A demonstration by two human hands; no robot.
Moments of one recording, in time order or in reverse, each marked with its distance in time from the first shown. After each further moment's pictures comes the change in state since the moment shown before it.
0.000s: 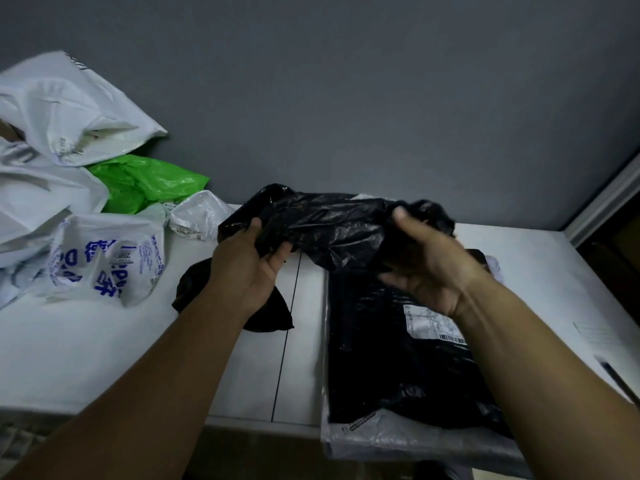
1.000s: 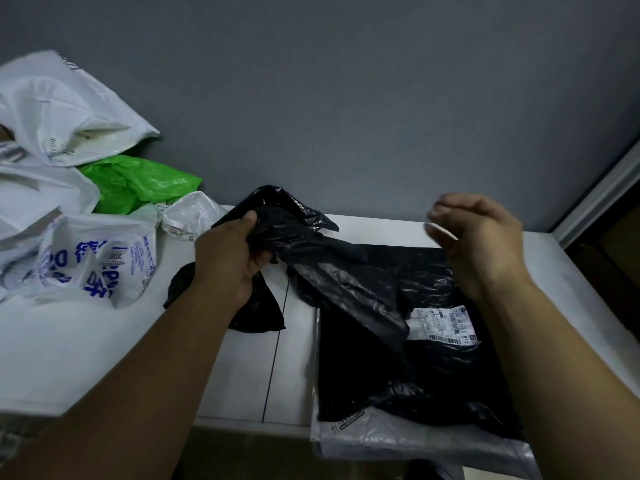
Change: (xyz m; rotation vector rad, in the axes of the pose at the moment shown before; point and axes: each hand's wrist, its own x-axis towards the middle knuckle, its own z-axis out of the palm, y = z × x) left_hand -0.006 0.008 0.007 0.395 0.093 0.181; right_hand -0.010 -0.028 -0.032 0.050 0.300 -0.497
